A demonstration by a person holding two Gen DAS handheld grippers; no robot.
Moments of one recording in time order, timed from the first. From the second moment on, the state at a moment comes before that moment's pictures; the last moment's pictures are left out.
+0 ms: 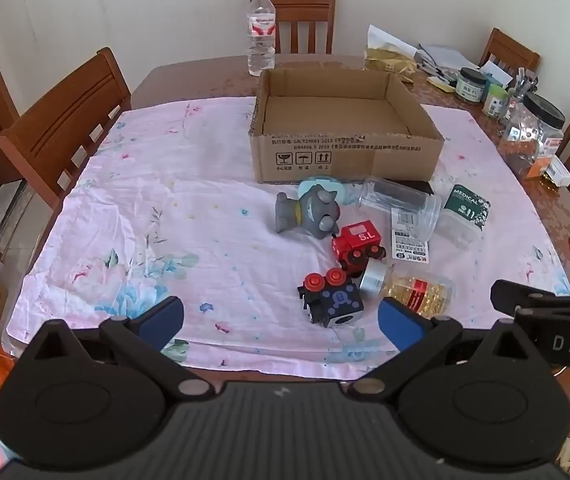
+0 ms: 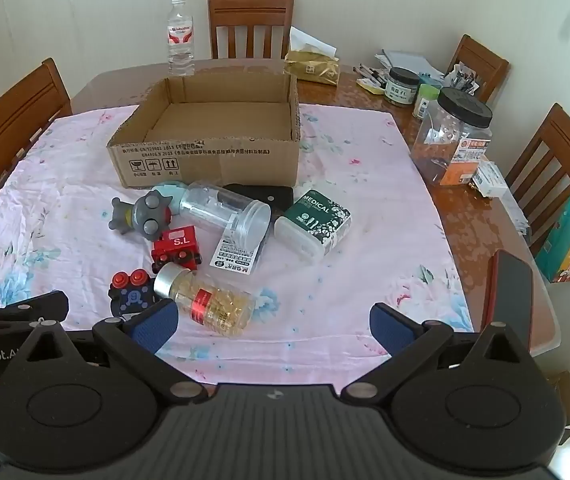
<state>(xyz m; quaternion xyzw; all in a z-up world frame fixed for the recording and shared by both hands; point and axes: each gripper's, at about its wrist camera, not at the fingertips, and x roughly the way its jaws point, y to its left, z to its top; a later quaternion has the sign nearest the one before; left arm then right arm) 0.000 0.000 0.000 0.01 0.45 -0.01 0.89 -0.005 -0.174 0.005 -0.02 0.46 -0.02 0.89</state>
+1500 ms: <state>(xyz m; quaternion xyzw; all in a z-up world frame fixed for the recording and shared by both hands) -0.002 -0.003 0.002 0.01 0.45 -0.01 0.89 -0.003 -0.174 0.009 -0.02 0.45 -0.02 0.89</state>
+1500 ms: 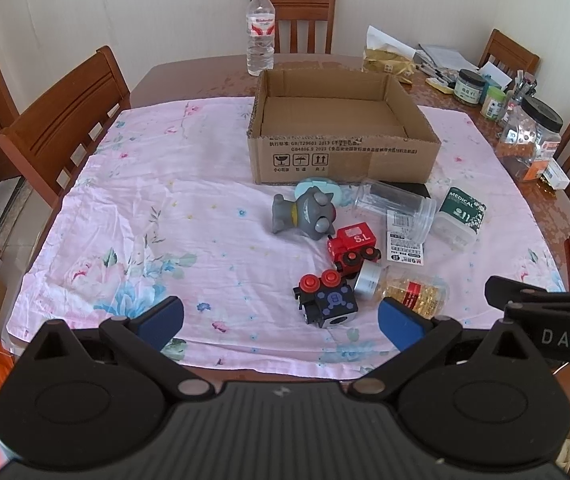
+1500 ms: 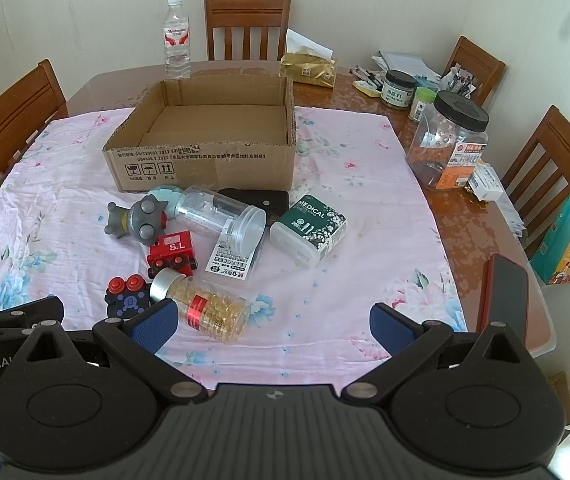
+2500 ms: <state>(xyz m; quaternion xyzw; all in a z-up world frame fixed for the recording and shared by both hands) 0.003 0.001 0.006 0.01 0.45 -0.01 0.89 0.002 -0.170 0.010 -0.03 0.45 -0.03 0.89</state>
